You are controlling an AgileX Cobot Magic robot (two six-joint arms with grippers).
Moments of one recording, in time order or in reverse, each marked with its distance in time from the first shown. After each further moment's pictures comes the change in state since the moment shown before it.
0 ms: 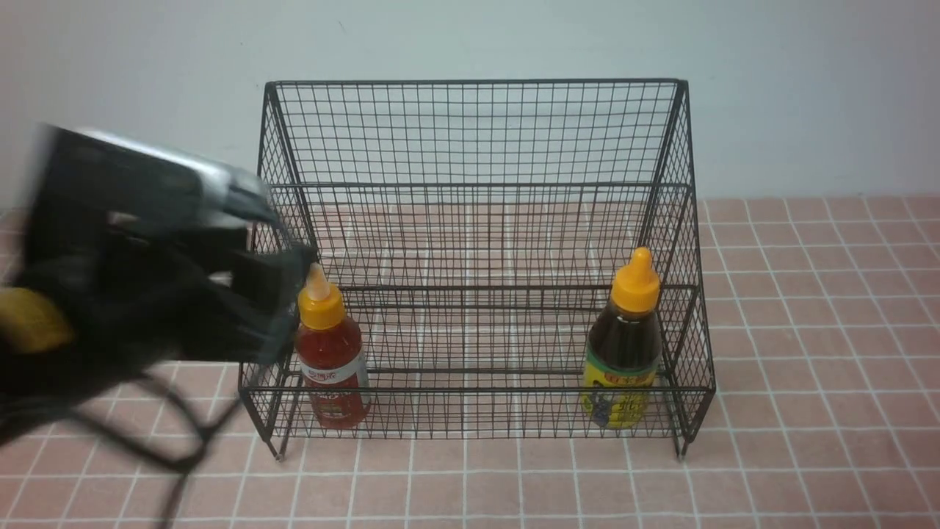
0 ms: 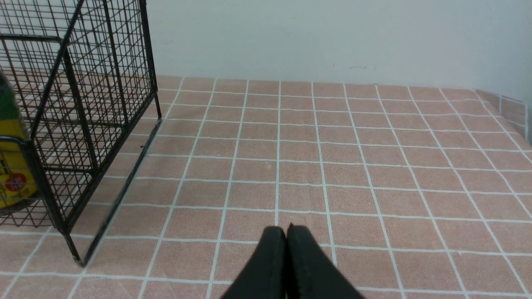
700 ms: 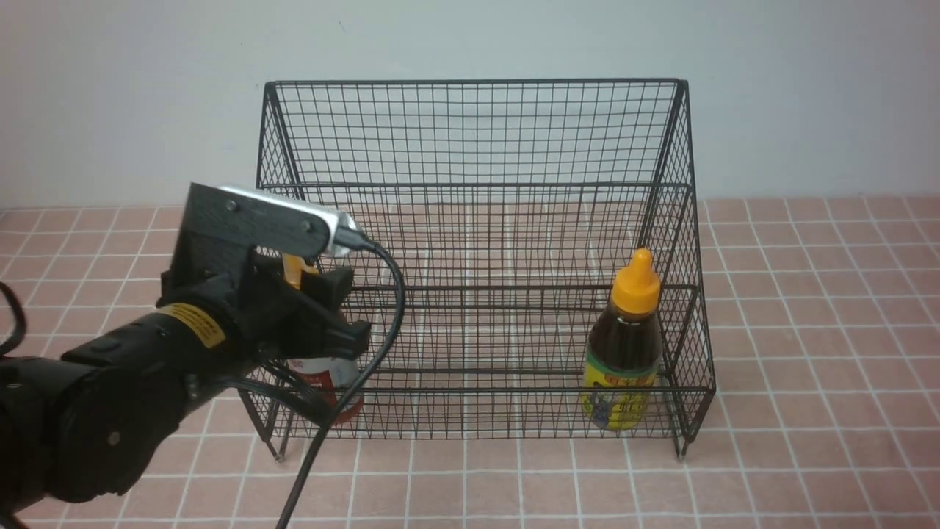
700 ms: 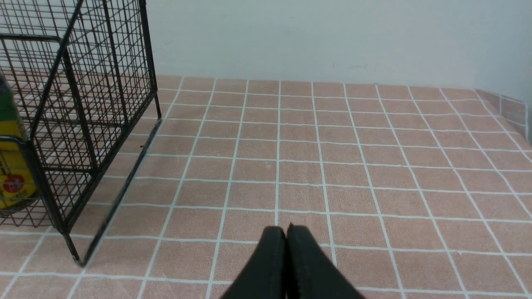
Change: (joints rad) right arm 0.000 0.000 0.000 0.000 0.000 0.000; left arm 0.000 0.497 0.058 -0.007 -0.442 0.002
